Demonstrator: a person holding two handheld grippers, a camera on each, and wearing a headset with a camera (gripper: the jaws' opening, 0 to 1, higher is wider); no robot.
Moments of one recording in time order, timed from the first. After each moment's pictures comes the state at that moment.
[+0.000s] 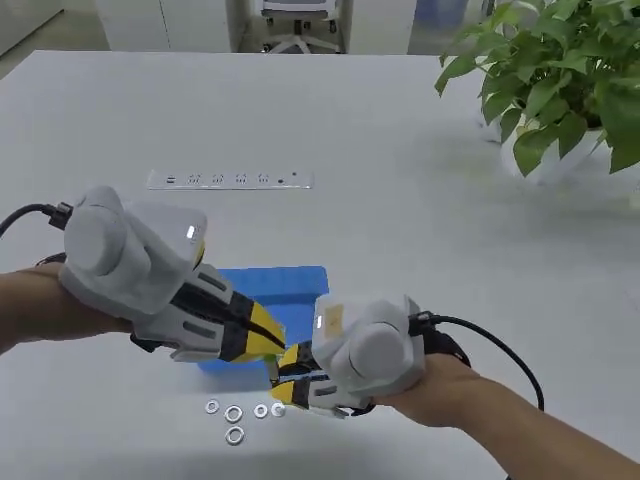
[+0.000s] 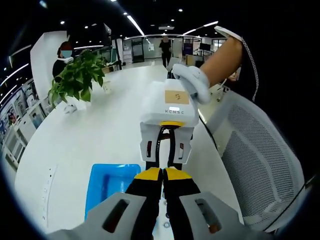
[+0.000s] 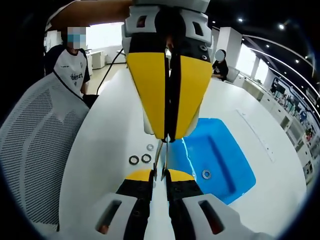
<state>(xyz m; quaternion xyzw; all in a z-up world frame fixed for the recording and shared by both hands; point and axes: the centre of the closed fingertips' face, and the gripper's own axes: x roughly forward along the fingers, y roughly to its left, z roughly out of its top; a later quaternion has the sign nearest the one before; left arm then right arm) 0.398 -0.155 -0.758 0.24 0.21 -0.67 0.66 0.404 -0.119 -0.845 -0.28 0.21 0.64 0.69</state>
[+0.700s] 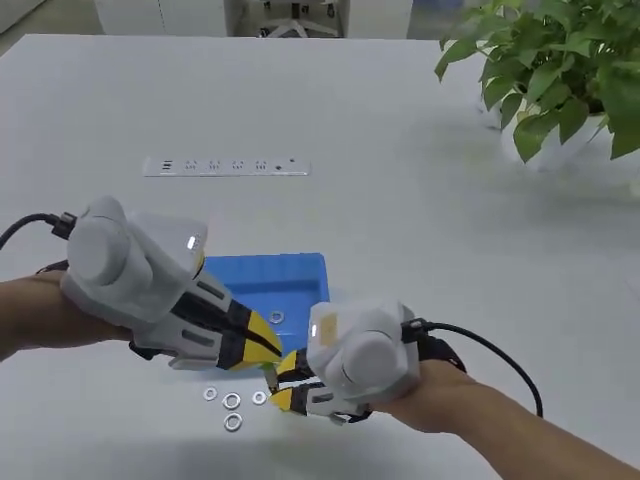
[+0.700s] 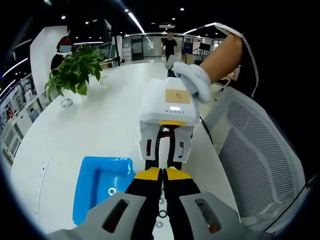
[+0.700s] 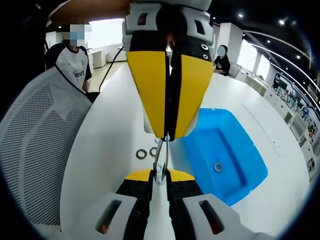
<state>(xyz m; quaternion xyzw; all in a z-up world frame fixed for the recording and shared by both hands) 0.389 -0.154 -0.776 0.23 0.23 -0.68 0.66 0.392 -0.120 -0.863 -0.28 0.23 0.64 0.68</state>
